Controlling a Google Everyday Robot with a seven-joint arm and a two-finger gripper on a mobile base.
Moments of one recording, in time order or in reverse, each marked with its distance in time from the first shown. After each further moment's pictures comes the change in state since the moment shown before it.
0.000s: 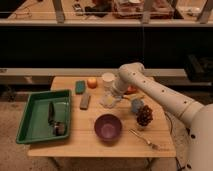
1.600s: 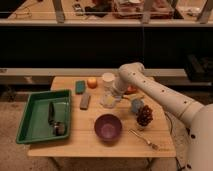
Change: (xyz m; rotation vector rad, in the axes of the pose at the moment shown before) arm 0.000 0.000 0.000 0.000 0.000 0.000
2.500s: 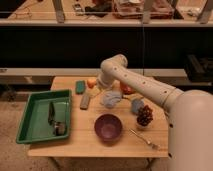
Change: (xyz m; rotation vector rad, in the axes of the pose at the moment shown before) arm 0.094 0.011 0.015 -0.153 -0.003 0.335
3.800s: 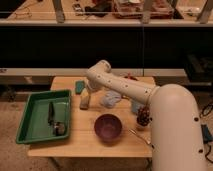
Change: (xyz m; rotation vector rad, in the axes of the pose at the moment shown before) arm 0.009 -0.026 0.063 -0.046 -0.042 0.145
